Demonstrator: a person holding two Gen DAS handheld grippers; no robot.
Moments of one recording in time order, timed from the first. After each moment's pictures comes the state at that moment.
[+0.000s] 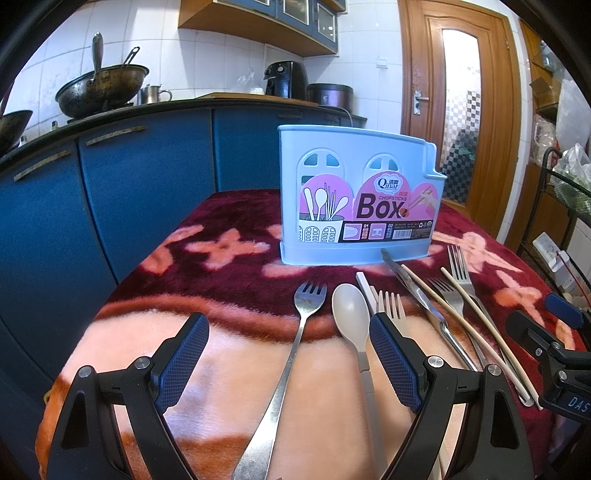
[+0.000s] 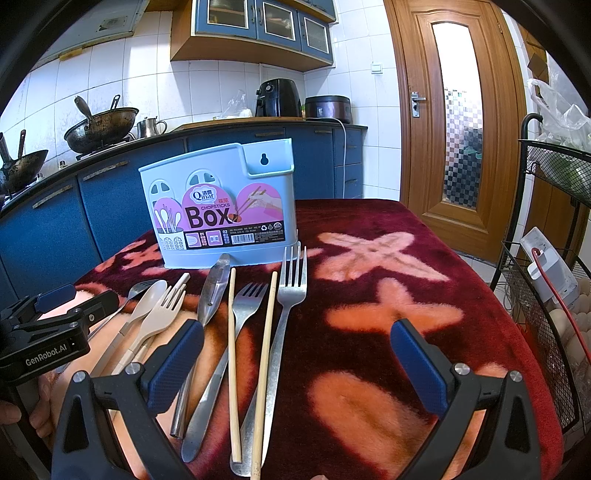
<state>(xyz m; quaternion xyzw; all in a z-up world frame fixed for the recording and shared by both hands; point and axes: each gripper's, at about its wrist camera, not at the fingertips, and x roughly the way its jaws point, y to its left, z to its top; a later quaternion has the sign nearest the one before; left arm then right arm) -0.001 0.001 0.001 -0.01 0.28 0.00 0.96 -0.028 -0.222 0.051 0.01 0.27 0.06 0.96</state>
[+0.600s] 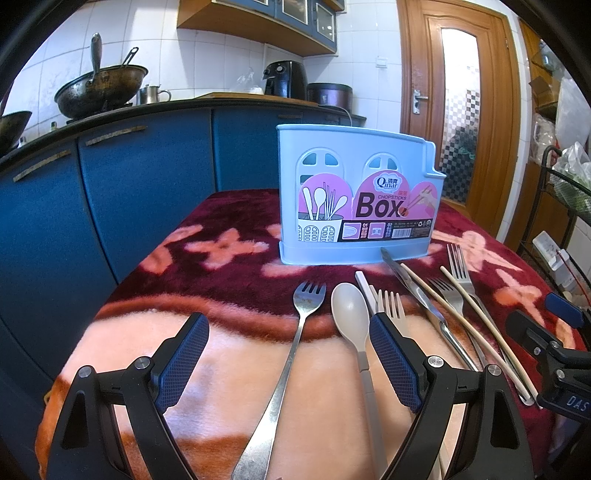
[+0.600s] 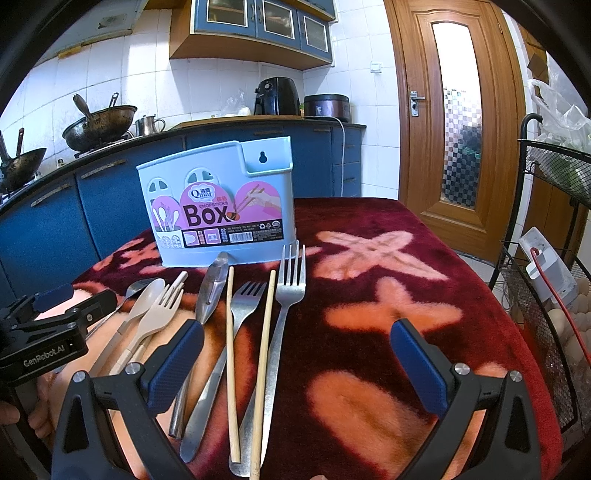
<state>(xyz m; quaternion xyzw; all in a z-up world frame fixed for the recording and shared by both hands) -0.001 0.000 0.001 -0.01 0.28 0.00 0.96 -0.027 -0.223 0.050 0.00 0.28 0.06 0.96</state>
